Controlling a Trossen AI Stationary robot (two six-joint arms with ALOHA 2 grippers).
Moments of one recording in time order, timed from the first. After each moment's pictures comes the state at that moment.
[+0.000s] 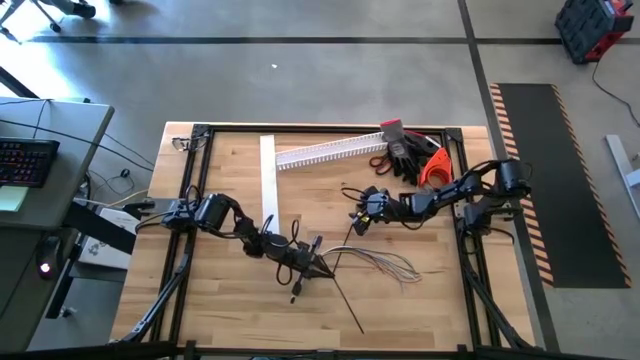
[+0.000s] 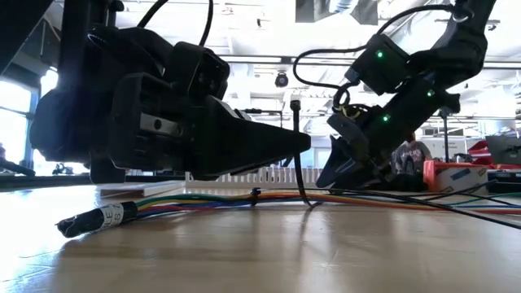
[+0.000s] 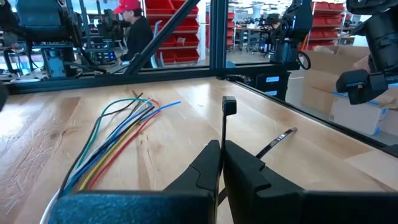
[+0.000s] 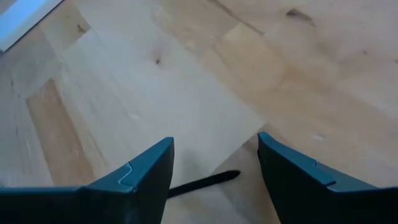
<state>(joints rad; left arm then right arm) -0.29 2.33 0.76 1.57 0.08 0.00 0.00 1.71 0.53 0.32 0.23 0.67</state>
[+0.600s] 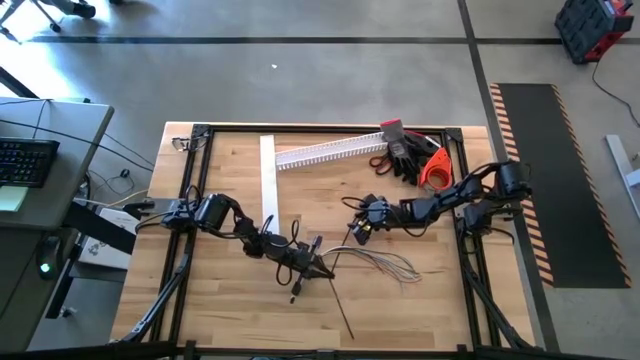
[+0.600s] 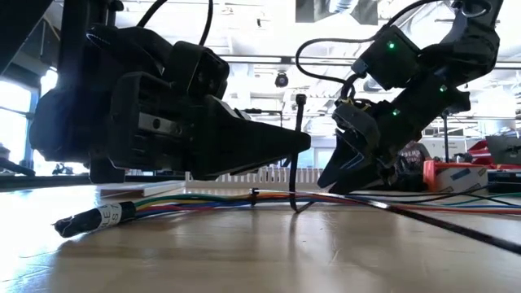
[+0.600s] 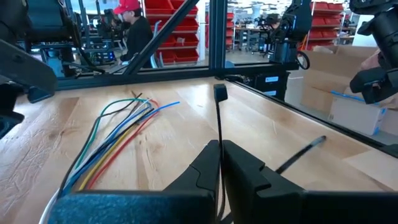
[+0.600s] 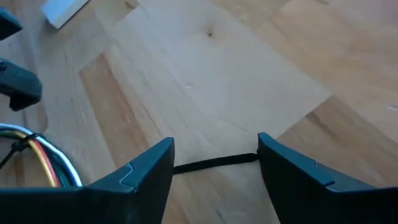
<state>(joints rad) -0.29 2.33 0.76 1.57 0.08 0.00 0.07 1.71 0.52 0.37 0.18 0.69</state>
